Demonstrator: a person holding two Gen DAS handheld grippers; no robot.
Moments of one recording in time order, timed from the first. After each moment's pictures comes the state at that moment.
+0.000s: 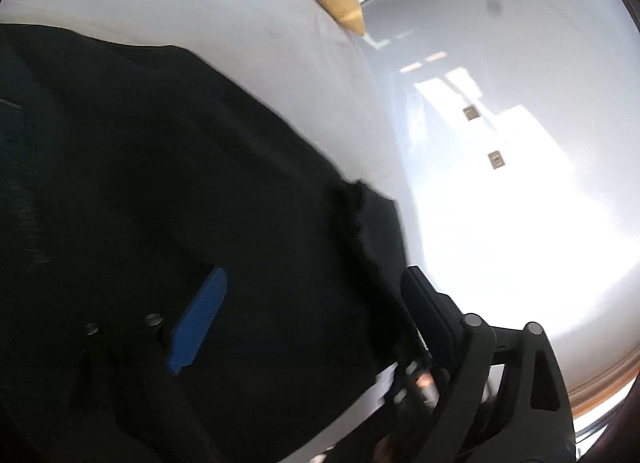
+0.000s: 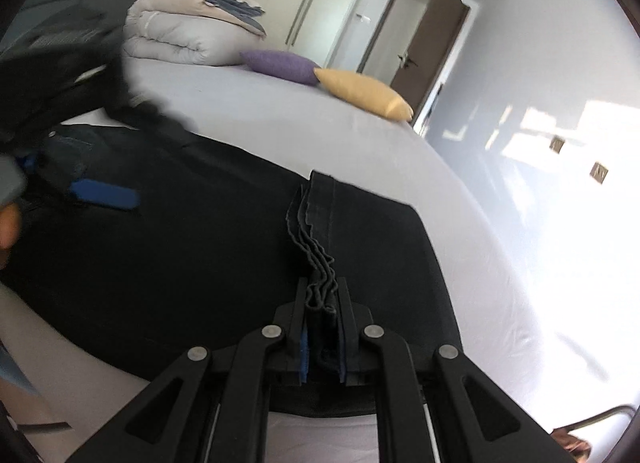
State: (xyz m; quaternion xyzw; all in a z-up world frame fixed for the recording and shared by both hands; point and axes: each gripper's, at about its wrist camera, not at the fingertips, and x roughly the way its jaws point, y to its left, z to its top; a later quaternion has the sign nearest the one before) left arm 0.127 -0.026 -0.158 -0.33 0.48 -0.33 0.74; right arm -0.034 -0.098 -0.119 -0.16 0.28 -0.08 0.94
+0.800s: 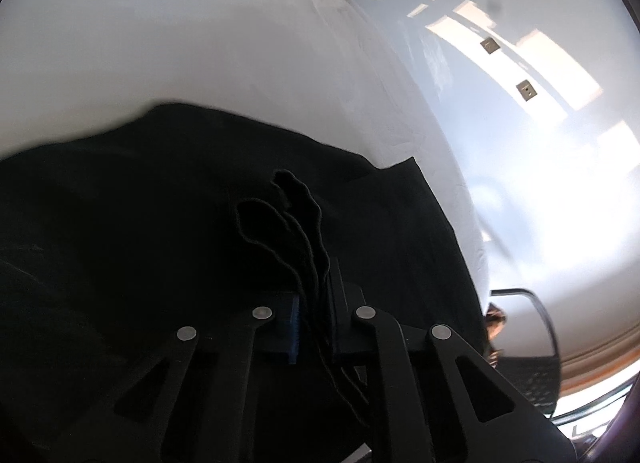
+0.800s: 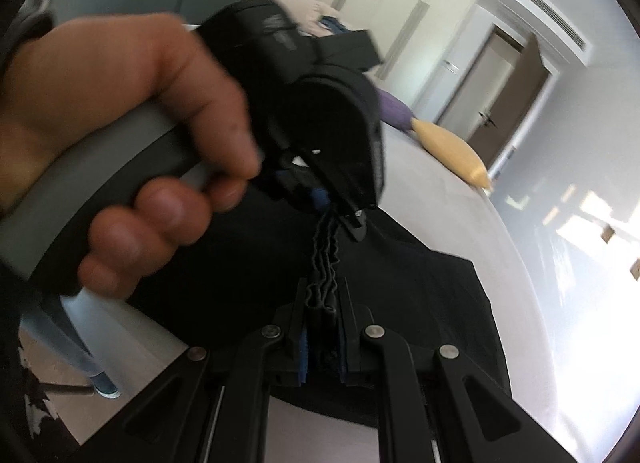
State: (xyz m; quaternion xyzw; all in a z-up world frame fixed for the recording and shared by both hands) left arm 0.196 -0.032 -0.132 -0.16 0.52 -0.32 0.78; right arm -0.035 0.008 -0.102 -0.25 0.26 0.06 0.93
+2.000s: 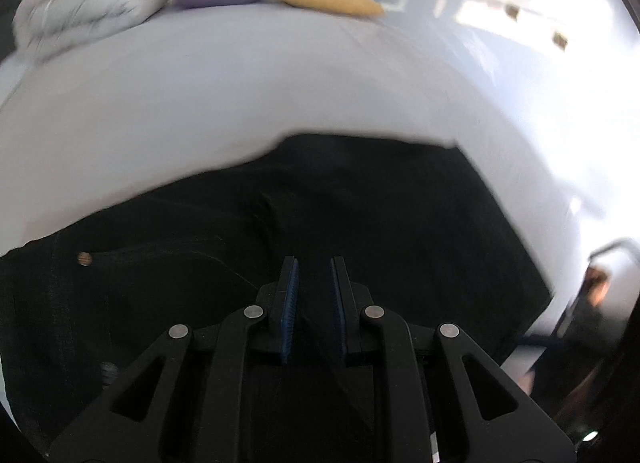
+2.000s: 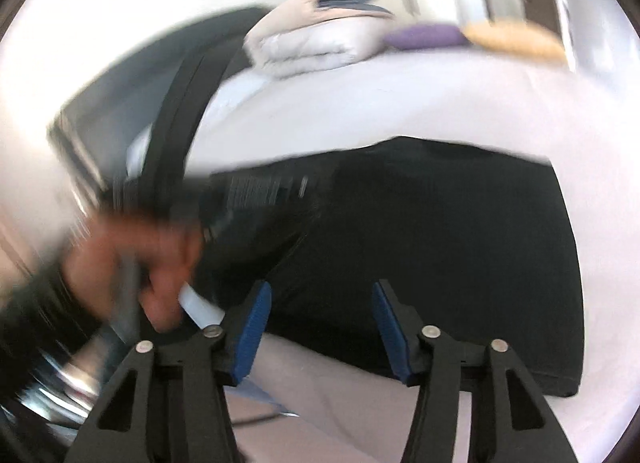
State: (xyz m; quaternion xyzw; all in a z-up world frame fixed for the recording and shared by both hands) left arm 0.134 0.016 -0.128 0.03 0.44 -0.22 0.87; right arm 0.002 -0.123 -0.088 0.12 0.35 0.26 0.89
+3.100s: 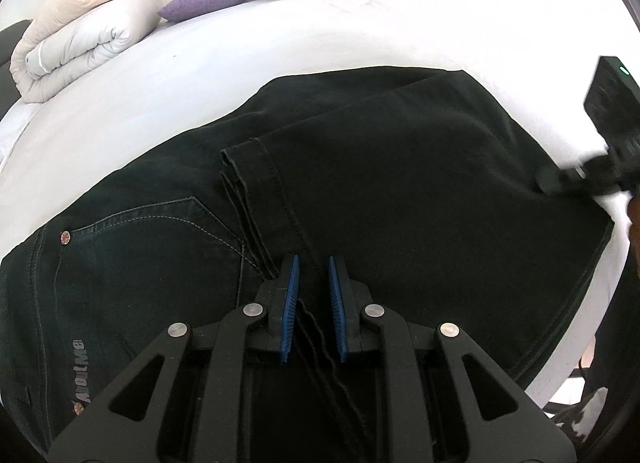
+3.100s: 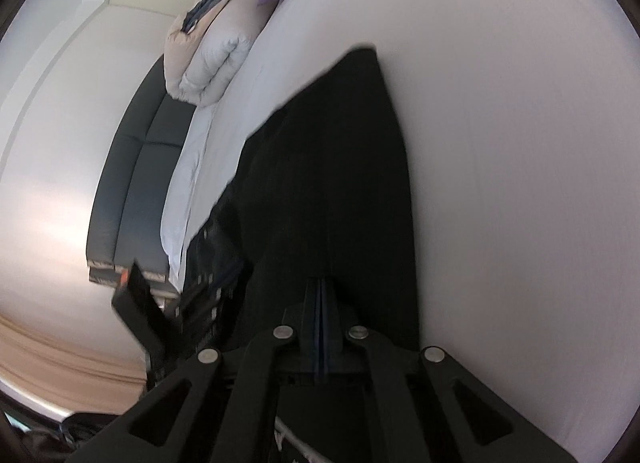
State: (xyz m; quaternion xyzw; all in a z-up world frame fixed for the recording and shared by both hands) left arm 0.112 0.004 -0.172 0.11 0.42 -0.19 0.88; right arm 0.063 -0.226 -0.195 0.37 0.47 0.26 0.76
